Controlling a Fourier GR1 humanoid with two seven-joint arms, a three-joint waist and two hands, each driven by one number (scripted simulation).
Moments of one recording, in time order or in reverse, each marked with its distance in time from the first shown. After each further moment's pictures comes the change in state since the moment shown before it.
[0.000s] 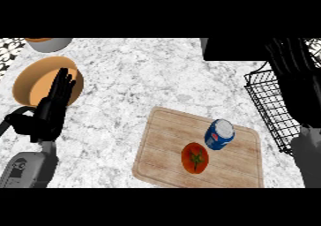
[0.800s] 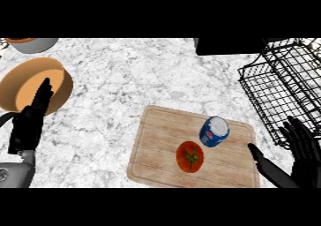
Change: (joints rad) left arm 0.080 0.124 -0.014 -0.024 -0.180 0.079 0.123; right arm 0.633 0.215 0.080 -0.239 0.376 -0.498 -0.029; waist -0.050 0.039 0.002
